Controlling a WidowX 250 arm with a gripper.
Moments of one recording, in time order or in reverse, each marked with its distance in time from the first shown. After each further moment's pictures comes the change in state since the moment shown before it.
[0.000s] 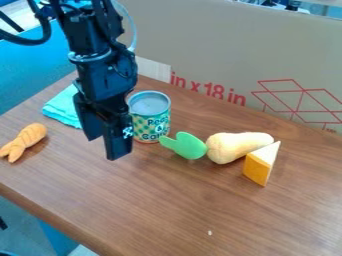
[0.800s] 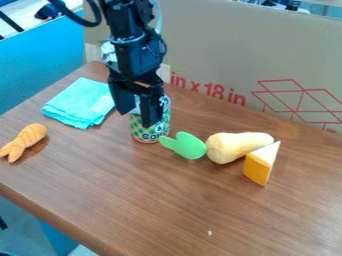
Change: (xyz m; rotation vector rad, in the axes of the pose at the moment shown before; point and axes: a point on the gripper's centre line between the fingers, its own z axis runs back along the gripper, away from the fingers) arm 0.078 0.014 -0.012 -0.003 -0.025 0.027
